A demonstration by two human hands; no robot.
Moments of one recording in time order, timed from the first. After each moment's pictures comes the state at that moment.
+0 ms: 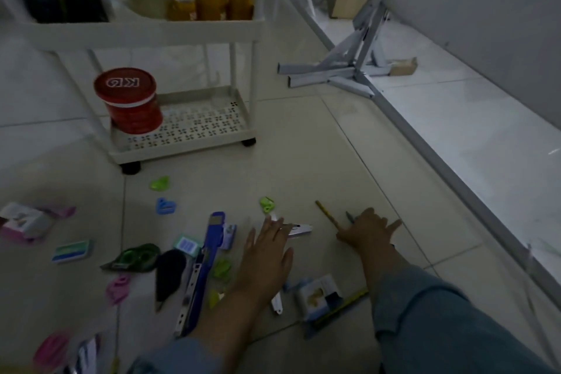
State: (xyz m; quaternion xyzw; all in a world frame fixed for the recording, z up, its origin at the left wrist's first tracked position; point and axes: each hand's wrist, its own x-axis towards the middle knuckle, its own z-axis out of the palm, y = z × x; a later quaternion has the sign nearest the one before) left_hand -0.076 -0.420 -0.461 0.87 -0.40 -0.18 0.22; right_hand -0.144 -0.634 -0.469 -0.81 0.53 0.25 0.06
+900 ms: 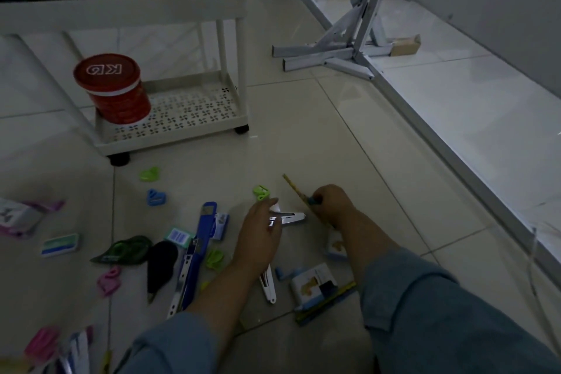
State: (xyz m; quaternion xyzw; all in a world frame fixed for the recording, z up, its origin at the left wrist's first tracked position) left_hand -0.064 -0.440 -0.473 0.82 -0.26 -0.21 0.47; right_hand -0.100 -0.617 -0.459 -0.89 0.35 0.14 0.25
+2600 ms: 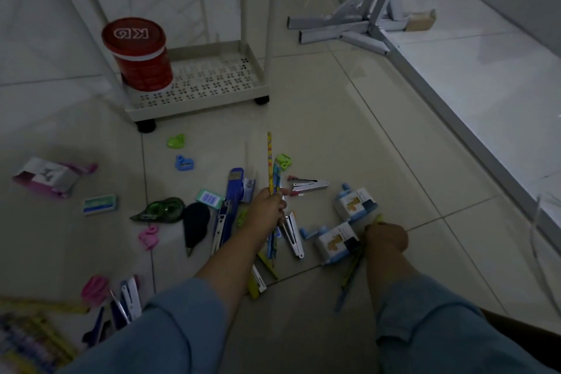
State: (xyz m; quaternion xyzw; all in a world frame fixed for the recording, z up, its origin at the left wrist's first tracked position) left_hand -0.058 -0.398 -0.456 0.66 -0.01 -0.45 0.61; right_hand -0.197 -0.543 -0.472 -0.56 0.75 -0.02 0.34
